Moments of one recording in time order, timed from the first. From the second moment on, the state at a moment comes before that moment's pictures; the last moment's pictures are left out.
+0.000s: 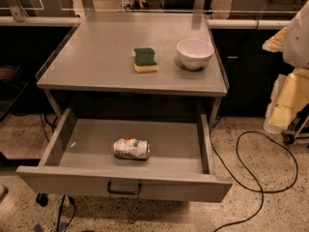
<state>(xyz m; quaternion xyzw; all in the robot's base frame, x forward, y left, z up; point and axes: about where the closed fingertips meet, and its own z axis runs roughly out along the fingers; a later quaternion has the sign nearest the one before) 0.438 -0.217 0.976 -0.60 0.78 -0.03 0.16</state>
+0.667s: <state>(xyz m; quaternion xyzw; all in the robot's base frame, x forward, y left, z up) 0.442 -0.201 0.980 -0.61 0.77 -0.04 0.17</state>
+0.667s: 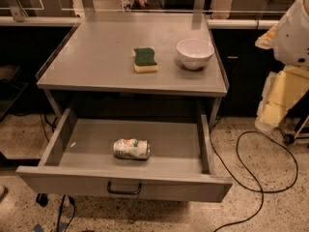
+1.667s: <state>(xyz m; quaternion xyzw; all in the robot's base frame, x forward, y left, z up) 0.458 -0.078 0.933 -0.64 0.76 0.01 0.16</state>
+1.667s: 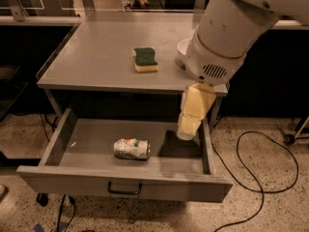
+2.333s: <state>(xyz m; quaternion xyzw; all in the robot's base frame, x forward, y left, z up) 0.464 -0.049 0.912 -0.64 0.75 0.02 0.16</state>
